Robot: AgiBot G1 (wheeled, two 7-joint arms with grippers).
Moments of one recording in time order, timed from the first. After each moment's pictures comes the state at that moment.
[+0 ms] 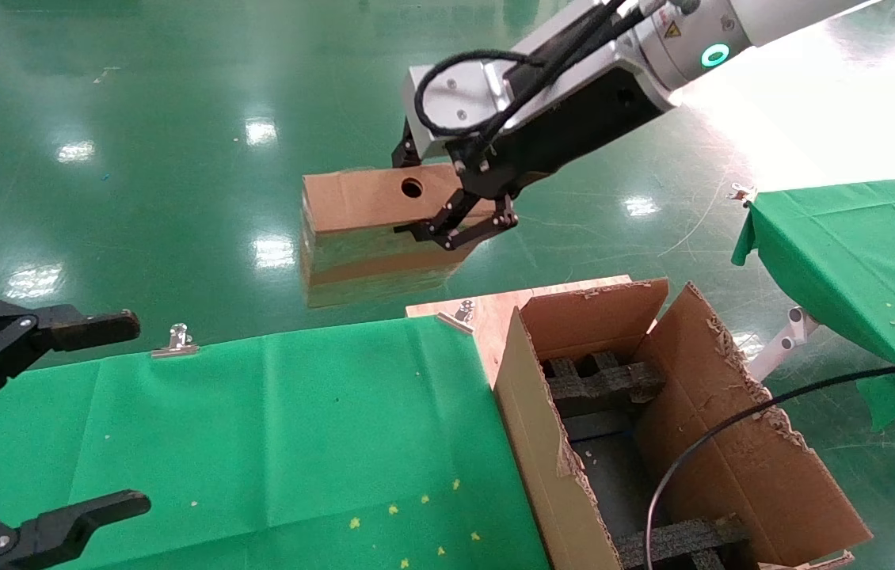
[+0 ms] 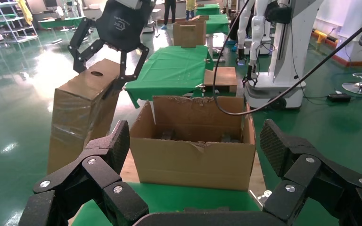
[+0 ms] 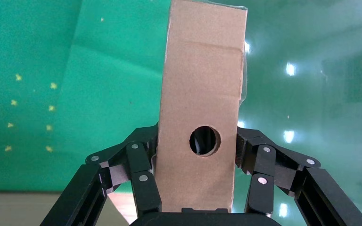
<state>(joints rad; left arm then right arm) -1.08 0.61 0.29 -1.28 0.73 1.49 -0.18 2.10 -1.01 -0.98 0.75 -1.46 -1.58 -0.08</state>
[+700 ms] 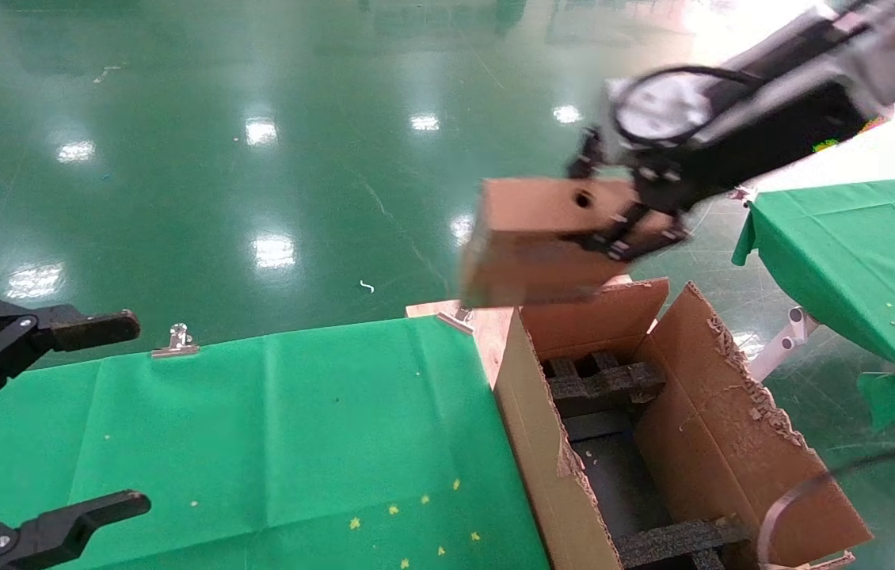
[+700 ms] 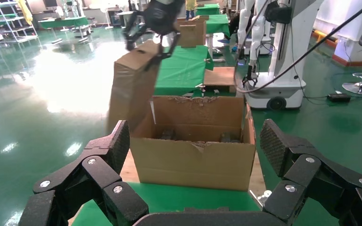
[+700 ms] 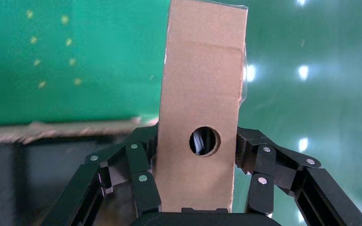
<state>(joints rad) -1.08 0.61 0.29 -1.28 0.72 1.49 -0.18 2.26 -0.72 -1.22 0.89 -1.41 -1.59 0.03</state>
